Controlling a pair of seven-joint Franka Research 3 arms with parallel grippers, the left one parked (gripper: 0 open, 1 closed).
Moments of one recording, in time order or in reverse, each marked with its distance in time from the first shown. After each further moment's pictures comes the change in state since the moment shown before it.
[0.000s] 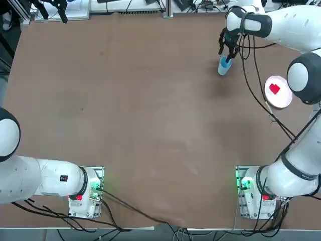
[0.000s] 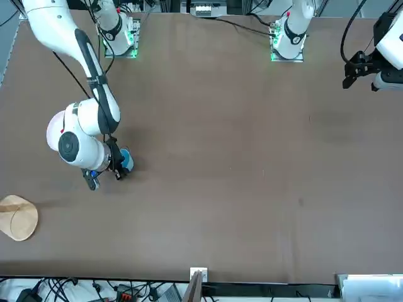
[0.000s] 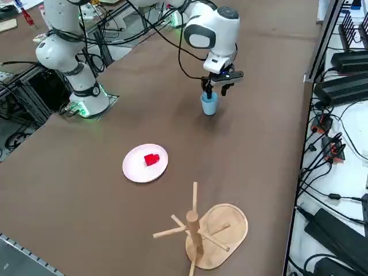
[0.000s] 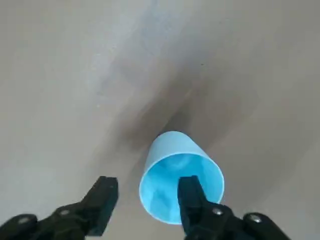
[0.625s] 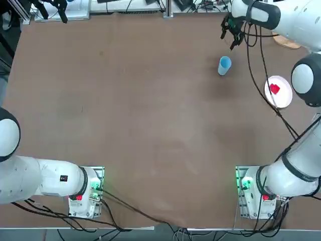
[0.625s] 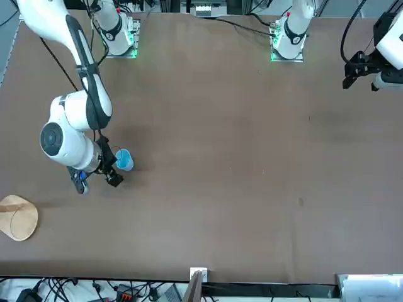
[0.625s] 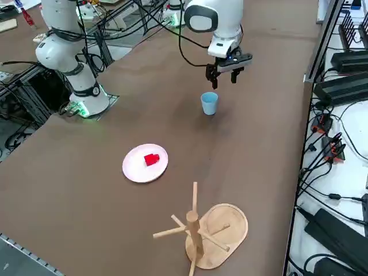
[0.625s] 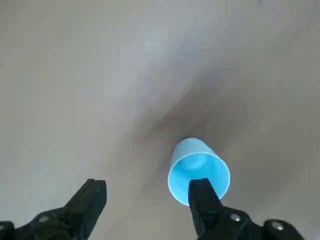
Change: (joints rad) arm -0.004 -0.052 -0.004 0.081 -0.003 -0.050 -0.091
